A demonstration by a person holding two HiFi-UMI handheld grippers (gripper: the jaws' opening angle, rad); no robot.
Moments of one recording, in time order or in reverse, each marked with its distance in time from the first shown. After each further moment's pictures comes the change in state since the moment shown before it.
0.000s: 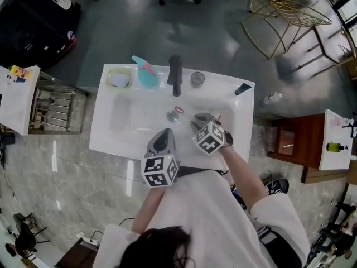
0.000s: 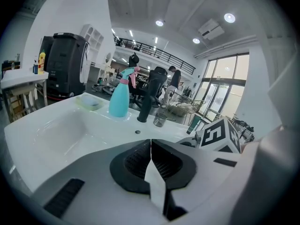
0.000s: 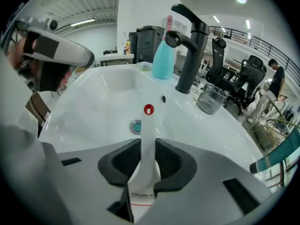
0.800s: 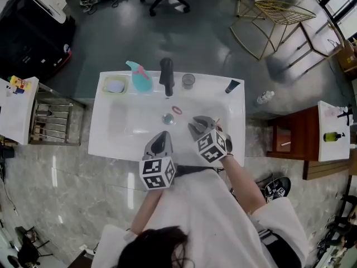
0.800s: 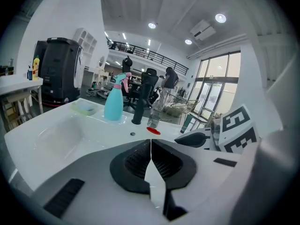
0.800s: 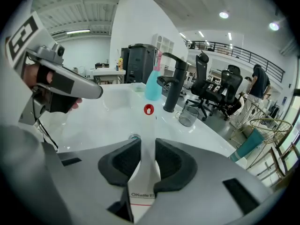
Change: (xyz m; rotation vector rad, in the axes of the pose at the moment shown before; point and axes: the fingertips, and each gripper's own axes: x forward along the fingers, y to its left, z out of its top) left arm -0.019 -0.014 0.000 0.065 -0.030 -0.043; right arm -0.068 0.004 0.026 0.062 -0.168 -0.145
